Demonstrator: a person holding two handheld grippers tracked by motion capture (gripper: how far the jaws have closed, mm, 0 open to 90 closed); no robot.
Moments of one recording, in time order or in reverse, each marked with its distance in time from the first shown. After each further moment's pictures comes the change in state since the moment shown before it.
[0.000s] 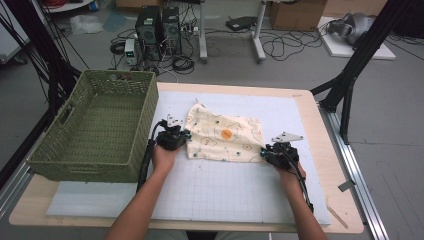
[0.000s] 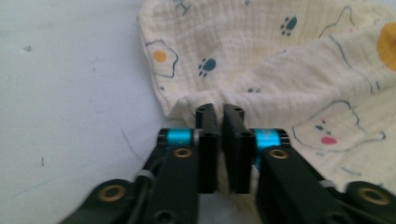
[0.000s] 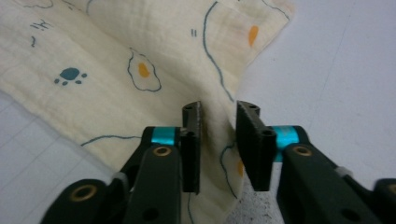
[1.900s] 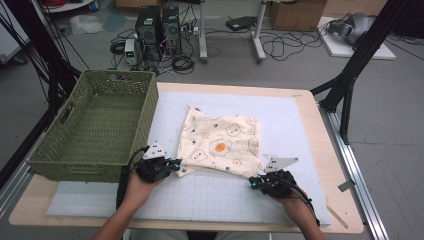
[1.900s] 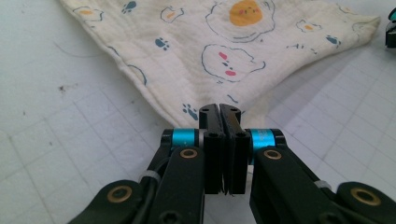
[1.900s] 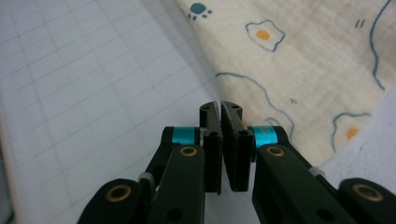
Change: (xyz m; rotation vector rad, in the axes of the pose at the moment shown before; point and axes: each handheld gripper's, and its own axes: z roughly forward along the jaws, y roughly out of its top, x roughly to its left) left arm -0.015 -0.052 -0.098 0.065 -0.258 0.151; right arm 0.060 -0.028 -0.048 0.072 0.401 -0.172
